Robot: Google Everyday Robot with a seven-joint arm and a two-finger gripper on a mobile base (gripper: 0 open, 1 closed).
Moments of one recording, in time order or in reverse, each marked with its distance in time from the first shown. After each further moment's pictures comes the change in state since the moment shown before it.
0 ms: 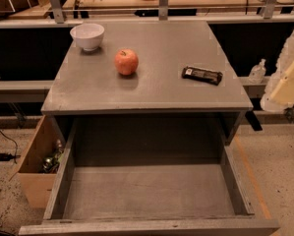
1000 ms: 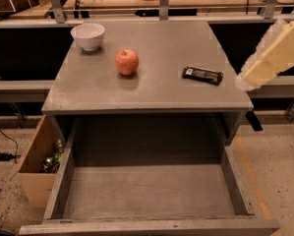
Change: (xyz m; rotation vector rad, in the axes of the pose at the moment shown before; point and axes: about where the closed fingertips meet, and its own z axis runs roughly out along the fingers) arm -0.005 -0.031 0.023 0.082 -0.171 0.158
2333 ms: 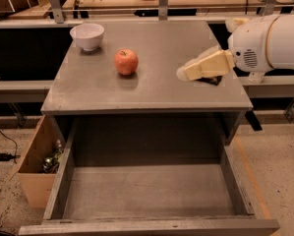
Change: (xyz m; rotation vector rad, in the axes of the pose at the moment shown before) arm -0.007 -0.026 0.149 -0.010 -0.440 0.419
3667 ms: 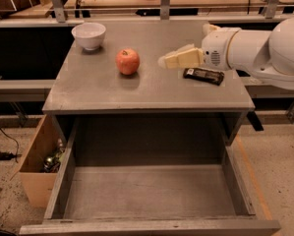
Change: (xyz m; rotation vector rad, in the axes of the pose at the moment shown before) arm 0.010 -0.040 0.097 -0.011 -0.166 0.105
